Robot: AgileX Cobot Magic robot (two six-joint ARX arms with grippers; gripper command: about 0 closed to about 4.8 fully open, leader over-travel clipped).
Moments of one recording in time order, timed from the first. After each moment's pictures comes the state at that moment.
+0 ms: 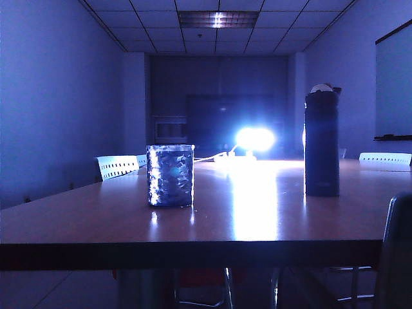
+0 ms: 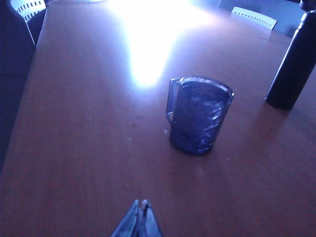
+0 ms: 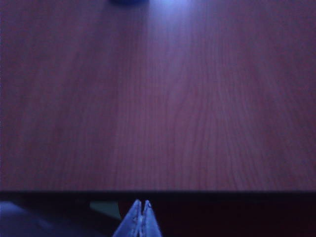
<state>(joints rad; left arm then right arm) -0.45 0.25 0.06 0.10 -0.11 -0.09 0.04 0.22 0.20 -0.47 -0.02 0.09</state>
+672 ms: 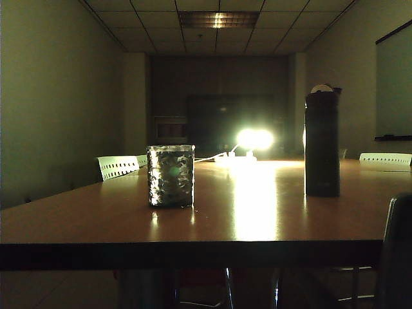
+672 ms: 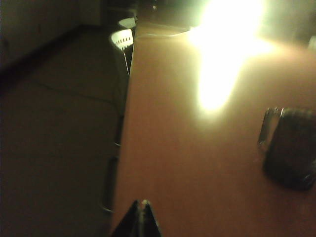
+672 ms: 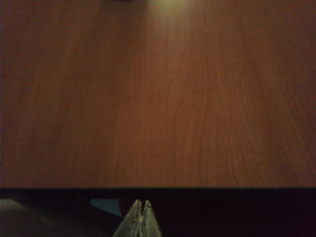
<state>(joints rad) -0.02 0.00 0.01 -0.01 0.04 0.00 0.04 0.22 0.20 -0.49 -0.02 0.10</state>
